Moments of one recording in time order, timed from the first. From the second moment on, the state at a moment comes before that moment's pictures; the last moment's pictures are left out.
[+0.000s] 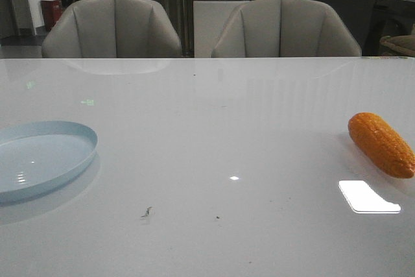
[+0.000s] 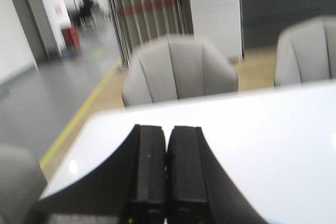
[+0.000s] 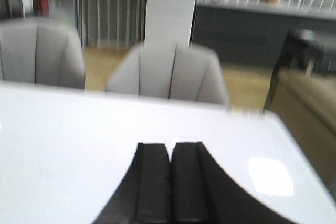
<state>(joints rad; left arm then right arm) -0.02 0.68 -0.61 0.01 0.11 0.18 0.01 0.66 -0.64 0.04 0.13 -0.11</state>
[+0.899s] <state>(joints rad) -0.02 0.86 -0.61 -0.08 0.29 0.18 0.01 0.86 -0.64 0.04 0.40 -0.11</state>
